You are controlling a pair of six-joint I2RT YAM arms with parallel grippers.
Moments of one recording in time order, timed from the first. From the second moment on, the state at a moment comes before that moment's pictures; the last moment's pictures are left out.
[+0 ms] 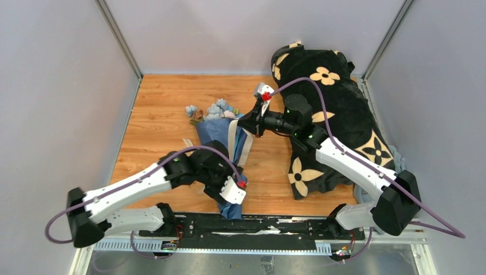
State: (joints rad) left arm -1.00 1.11 0.86 -0.80 0.31 1.12; right arm 0.74 1.33 1.09 0.20 -0.55 0.05
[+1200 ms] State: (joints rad) left arm -0.33 1.43 0.73 -0.52 0.12 0.71; right arm 0.61 1.17 0.95 0.08 -0.43 0.02
